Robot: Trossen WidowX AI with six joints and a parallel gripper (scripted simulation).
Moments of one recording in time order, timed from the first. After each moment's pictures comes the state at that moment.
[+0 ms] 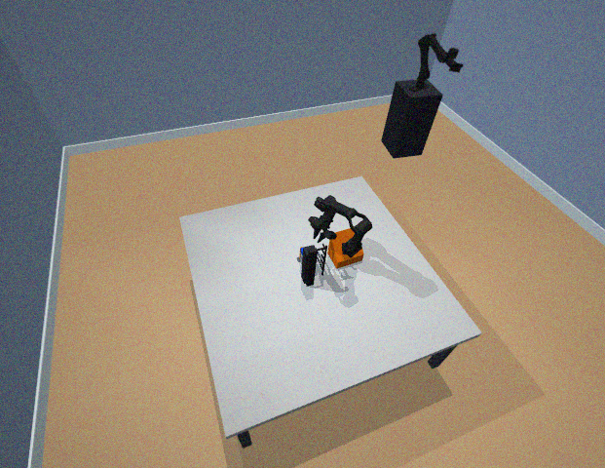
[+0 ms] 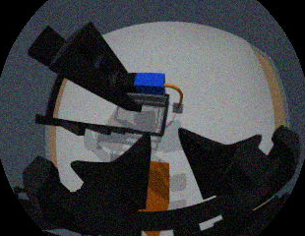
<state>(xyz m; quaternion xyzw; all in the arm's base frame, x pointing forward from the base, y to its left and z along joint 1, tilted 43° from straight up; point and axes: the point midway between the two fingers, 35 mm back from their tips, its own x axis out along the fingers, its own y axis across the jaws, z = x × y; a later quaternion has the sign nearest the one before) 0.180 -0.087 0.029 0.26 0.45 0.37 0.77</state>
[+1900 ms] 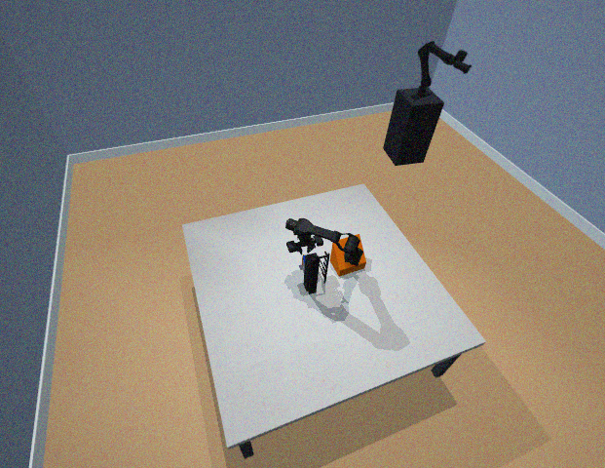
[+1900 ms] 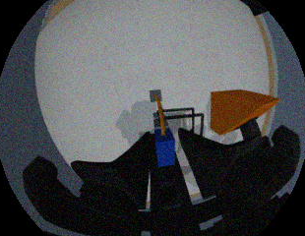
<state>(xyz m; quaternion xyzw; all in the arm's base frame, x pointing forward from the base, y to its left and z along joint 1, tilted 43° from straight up) 0.271 -0.059 0.026 0.59 0.70 -0.28 0.30</state>
